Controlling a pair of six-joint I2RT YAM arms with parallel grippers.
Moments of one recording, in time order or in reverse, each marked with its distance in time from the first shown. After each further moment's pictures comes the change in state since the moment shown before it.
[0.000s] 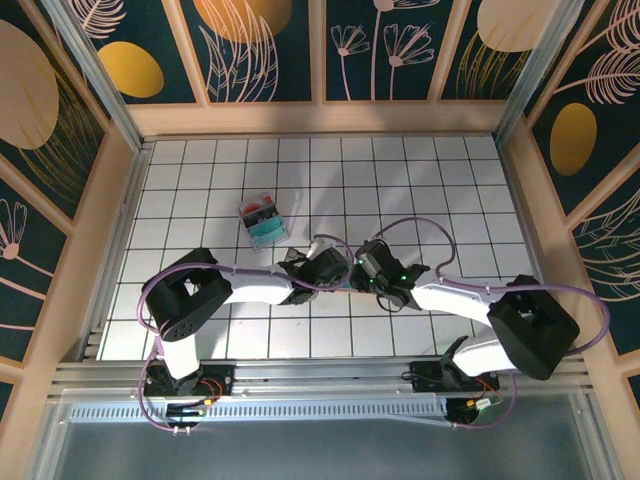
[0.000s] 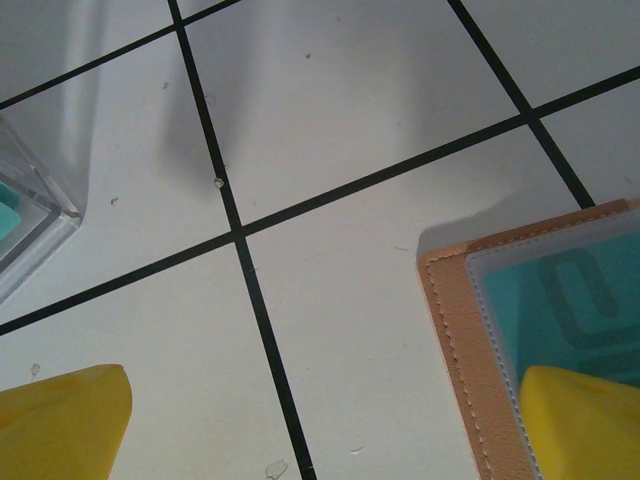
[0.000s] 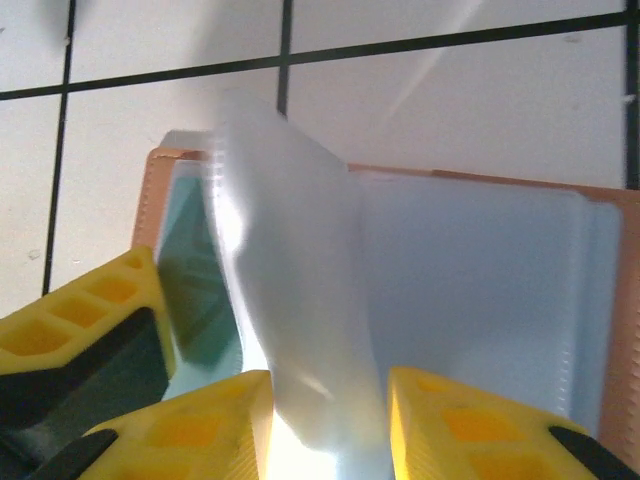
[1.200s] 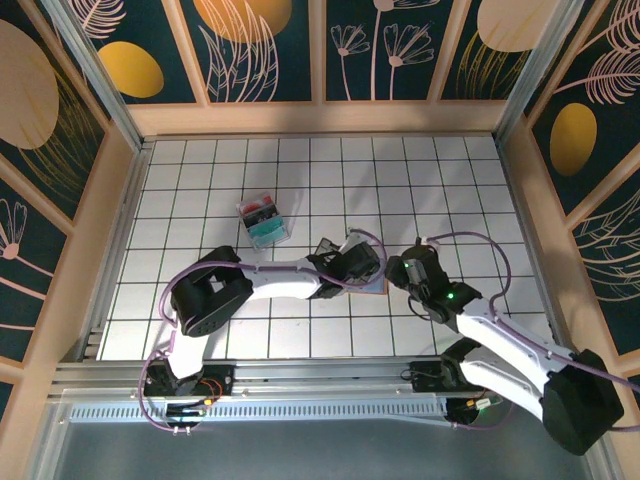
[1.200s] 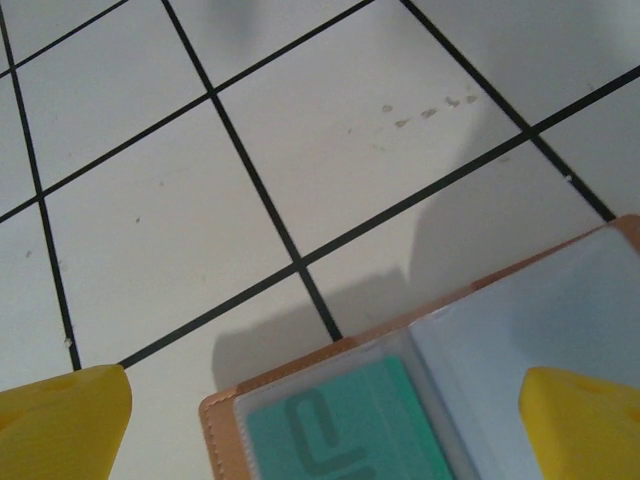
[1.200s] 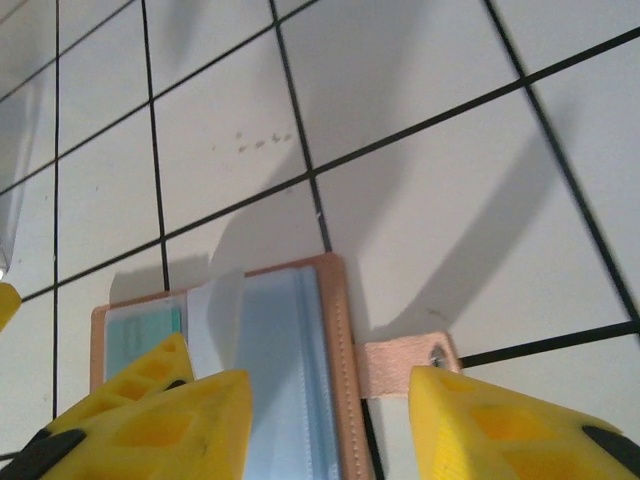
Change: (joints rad) left arm -0.079 0.149 0.293 -0.075 0.001 0.099; right arm -0.207 -0.474 -0.175 -0.121 0.073 0.108
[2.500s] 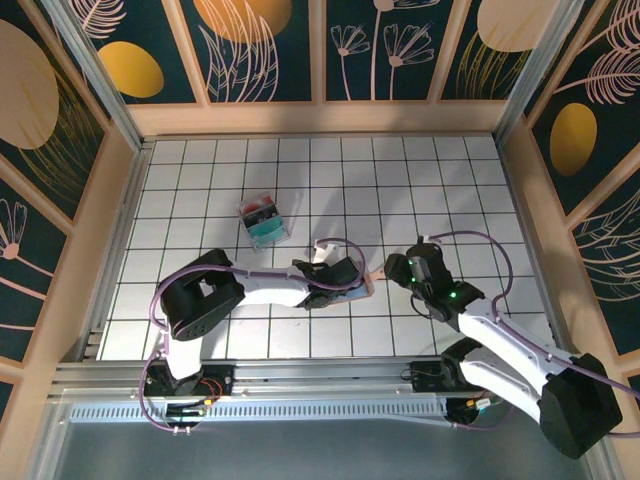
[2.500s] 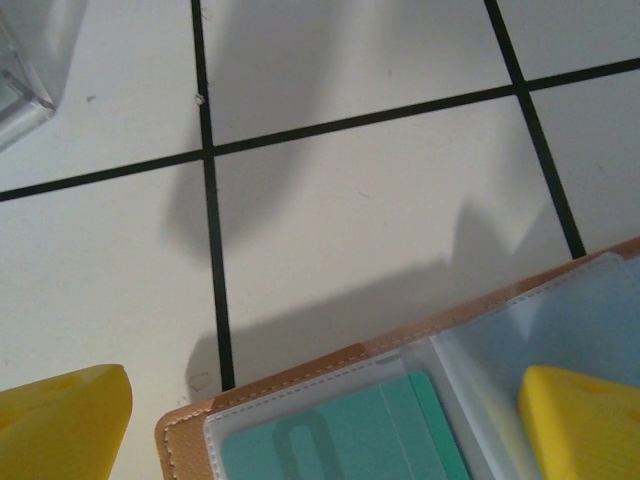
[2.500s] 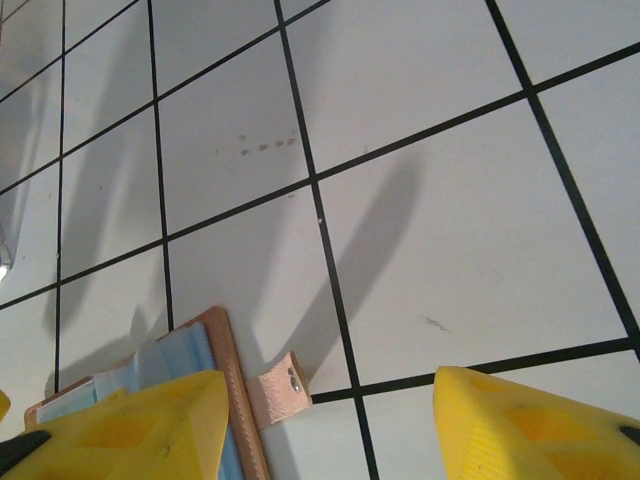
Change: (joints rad) left arm -0.007 -0.079 -0.160 -0.148 -0.043 -0.429; right arm -0.037 0.017 0.000 0.024 -0.060 -0.050
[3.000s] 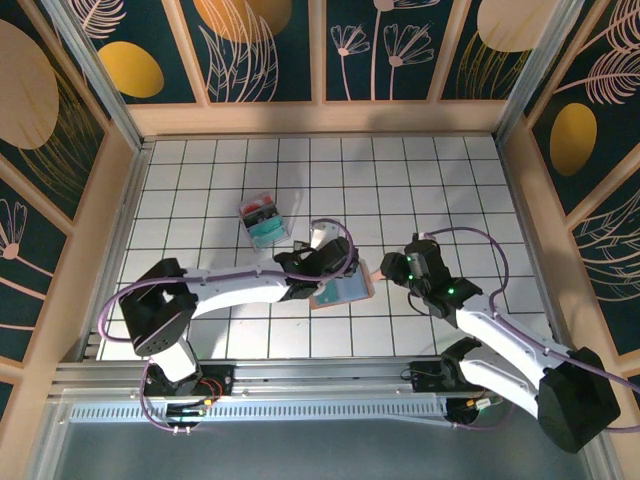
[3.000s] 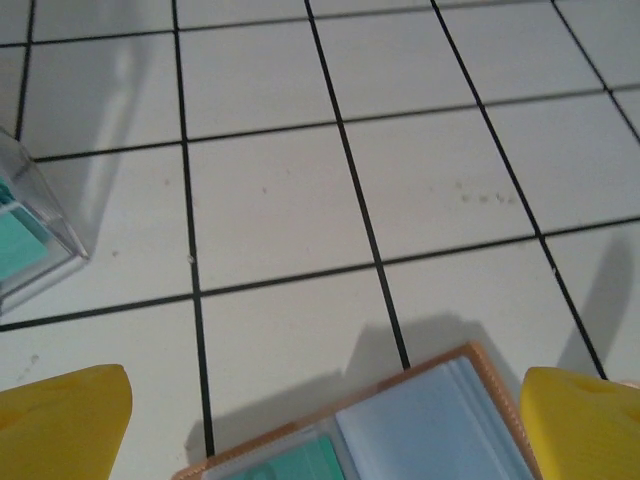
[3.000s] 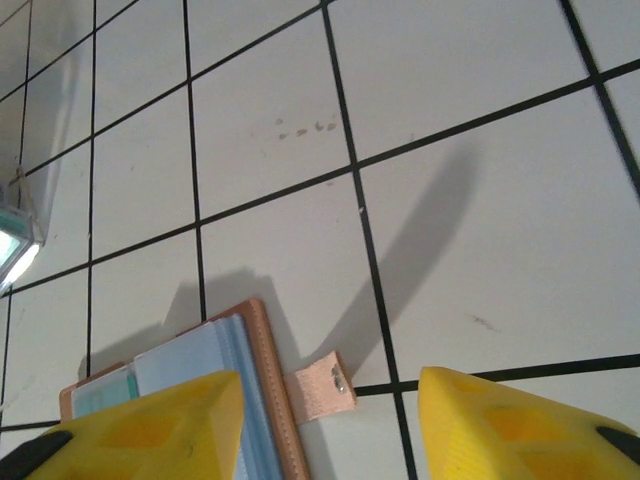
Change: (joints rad) left arm 0.033 -0.231 0.006 0.046 0.018 0.068; right arm 0.000 0.038 0.026 0.016 -0.069 -0.010
